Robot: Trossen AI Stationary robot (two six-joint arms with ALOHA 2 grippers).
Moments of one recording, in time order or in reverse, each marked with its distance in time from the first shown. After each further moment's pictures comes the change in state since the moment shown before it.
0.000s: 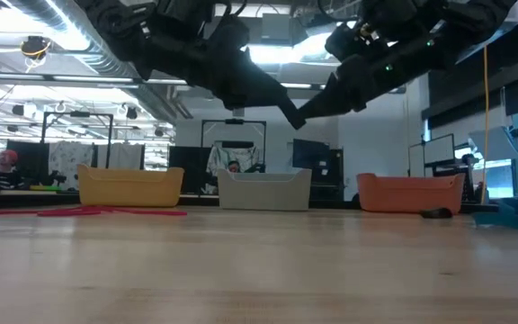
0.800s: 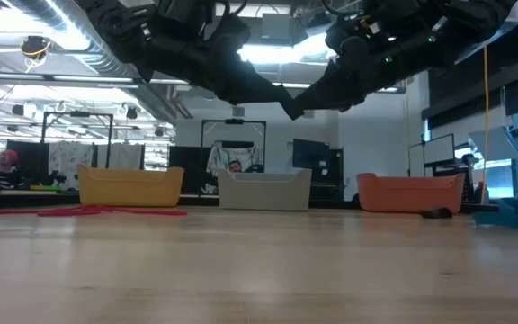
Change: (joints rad) left arm 0.001 0.009 0.000 0.023 0.003 0.124; right arm 0.010 0.000 0.000 0.051 -0.044 0.105
